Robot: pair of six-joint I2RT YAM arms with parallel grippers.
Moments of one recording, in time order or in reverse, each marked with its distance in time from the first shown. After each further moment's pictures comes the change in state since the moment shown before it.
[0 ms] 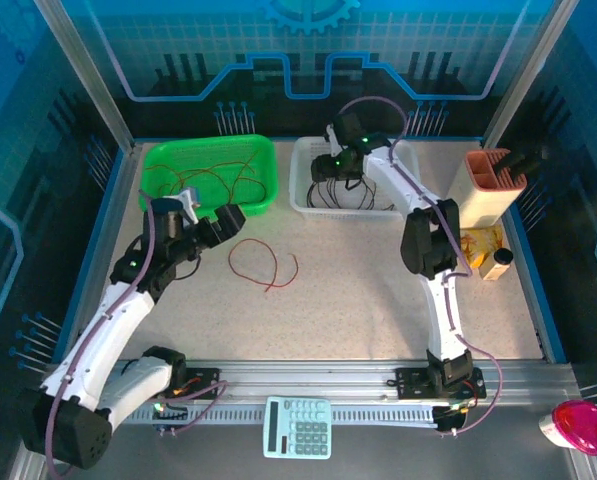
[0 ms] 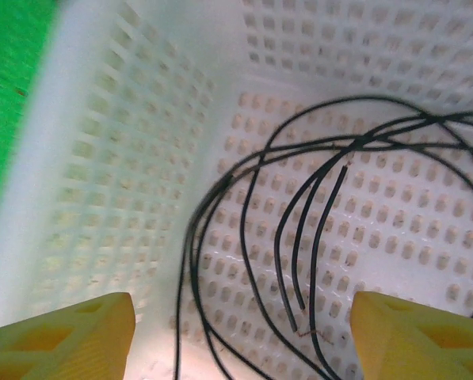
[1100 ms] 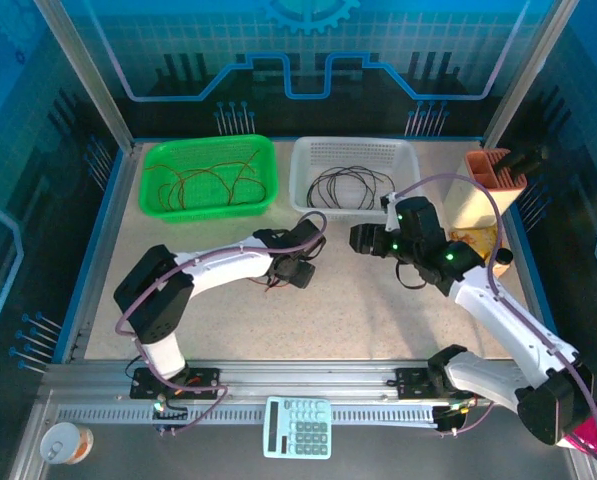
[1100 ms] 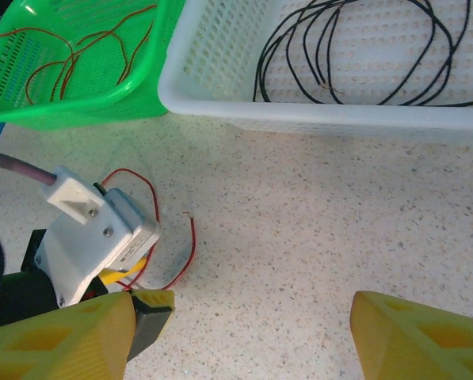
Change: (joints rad) left arm -0.586 0.816 0.338 -0.233 -0.401 0.372; right arm 0.089 -1.223 -1.256 0.329 0.003 0.244
